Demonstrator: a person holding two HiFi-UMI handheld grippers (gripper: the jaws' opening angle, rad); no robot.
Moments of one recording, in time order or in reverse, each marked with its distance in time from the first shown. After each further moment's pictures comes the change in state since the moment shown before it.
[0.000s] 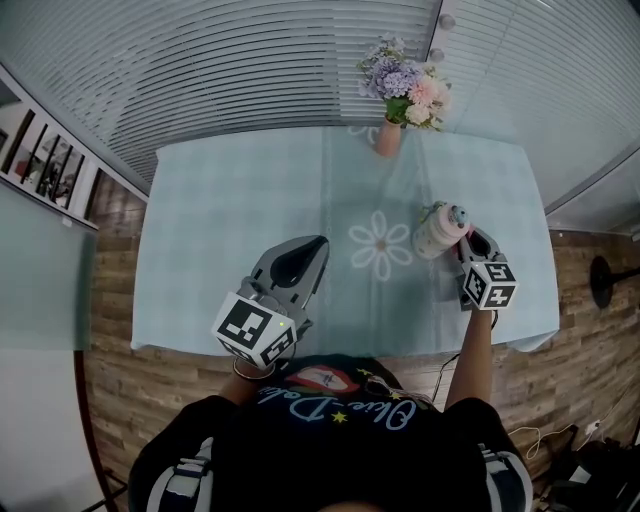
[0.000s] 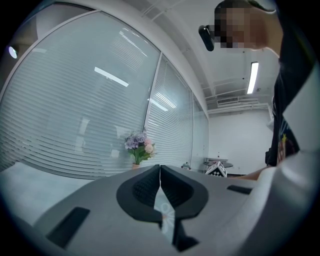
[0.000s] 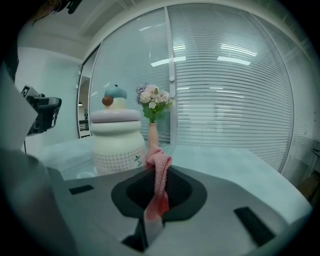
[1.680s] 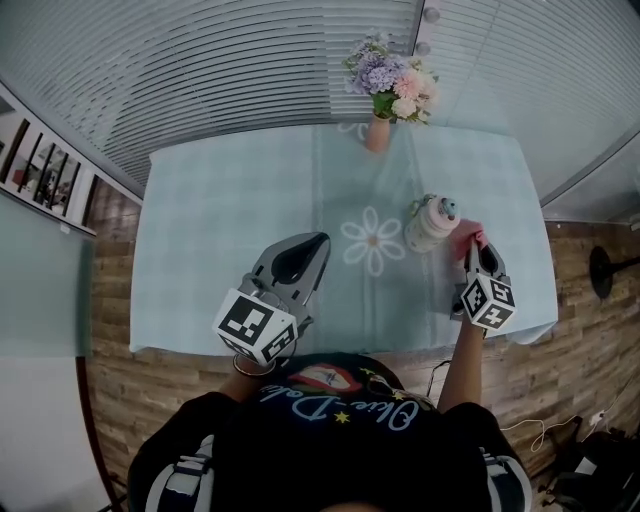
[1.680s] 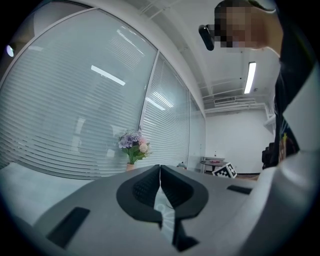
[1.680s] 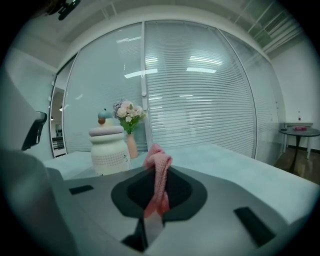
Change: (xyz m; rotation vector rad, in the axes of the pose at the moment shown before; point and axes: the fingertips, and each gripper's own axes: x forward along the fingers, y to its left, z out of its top) left arm 0.012 -0.015 0.000 0.012 0.009 -0.034; right arm -0.059 -0.030 -0.012 0.207 -0.118 -0.268
